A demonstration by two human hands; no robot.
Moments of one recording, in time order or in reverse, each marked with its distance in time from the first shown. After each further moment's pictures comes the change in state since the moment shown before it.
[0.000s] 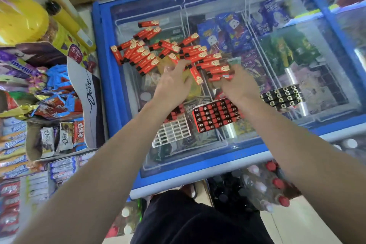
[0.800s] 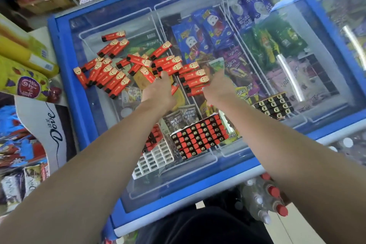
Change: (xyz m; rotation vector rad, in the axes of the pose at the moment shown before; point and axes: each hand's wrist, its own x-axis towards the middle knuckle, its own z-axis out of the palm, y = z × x) left_hand 0.096 0.008 0.048 0.536 -0.153 -0.090; right_hand 0.075 0.011 0.010 0.107 -0.176 0.165
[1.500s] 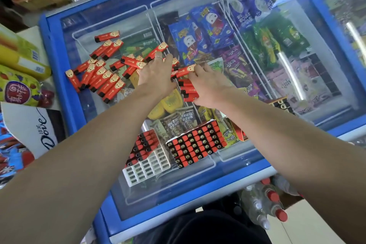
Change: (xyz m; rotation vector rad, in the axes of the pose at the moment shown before) left_hand 0.047 0.010 -0.023 0.193 0.143 0.176; right_hand 0.025 -0.011 -0.008 -0.911 -0.101 -0.626
